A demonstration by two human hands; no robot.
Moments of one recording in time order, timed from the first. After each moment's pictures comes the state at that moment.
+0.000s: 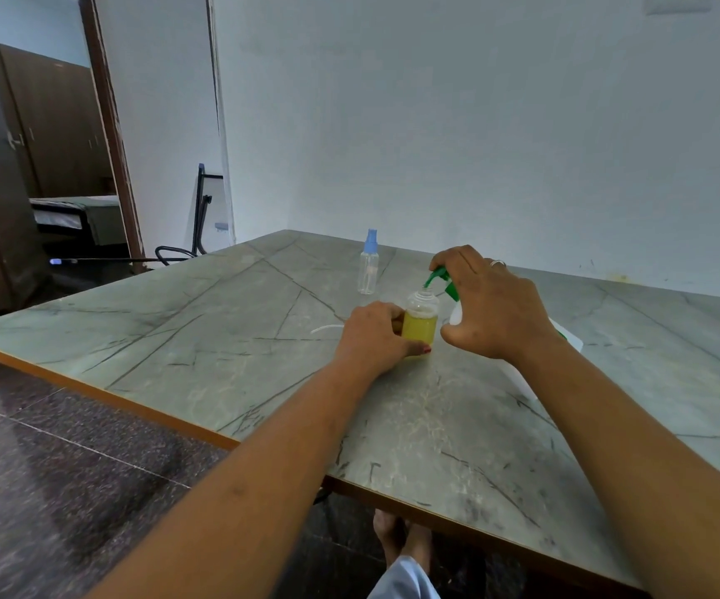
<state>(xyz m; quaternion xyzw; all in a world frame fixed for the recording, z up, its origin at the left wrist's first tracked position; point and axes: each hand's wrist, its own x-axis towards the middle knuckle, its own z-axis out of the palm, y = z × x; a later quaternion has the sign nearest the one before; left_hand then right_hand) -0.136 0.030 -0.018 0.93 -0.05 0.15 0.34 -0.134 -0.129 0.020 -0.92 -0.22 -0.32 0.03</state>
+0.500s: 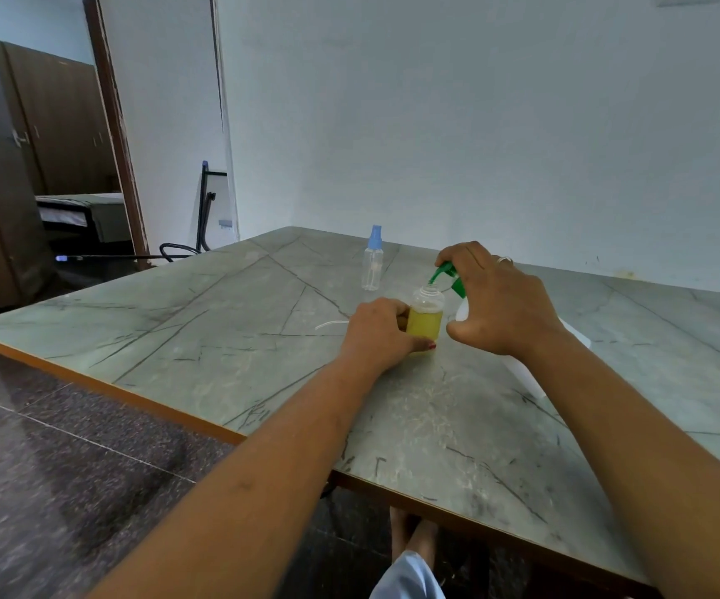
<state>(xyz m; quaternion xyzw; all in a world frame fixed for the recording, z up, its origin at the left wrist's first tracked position) -0.136 0.030 -0.019 0.93 -0.05 0.15 0.32 -0.136 -0.130 0.019 -0.92 -0.23 -0.32 0.04</state>
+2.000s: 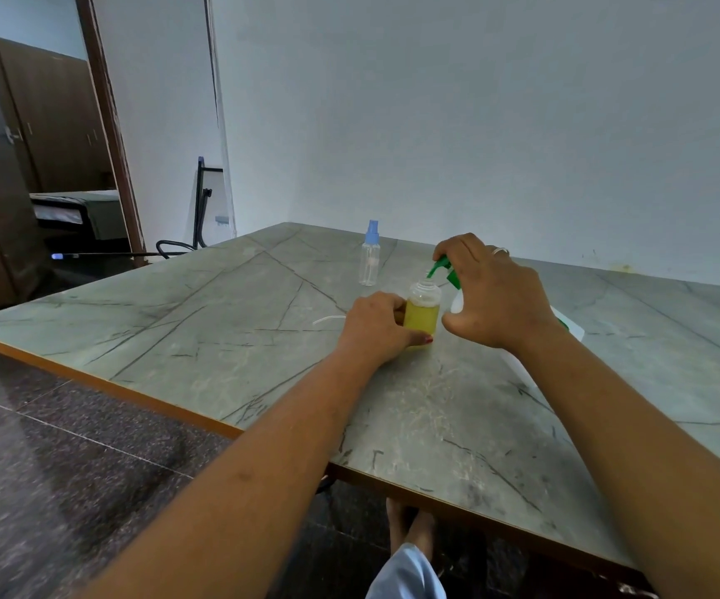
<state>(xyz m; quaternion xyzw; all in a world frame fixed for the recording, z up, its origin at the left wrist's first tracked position) -0.138 0.030 -0.018 0.93 -0.05 0.15 0.33 -0.137 -0.128 0.020 -0.92 -0.22 -0.33 0.02</state>
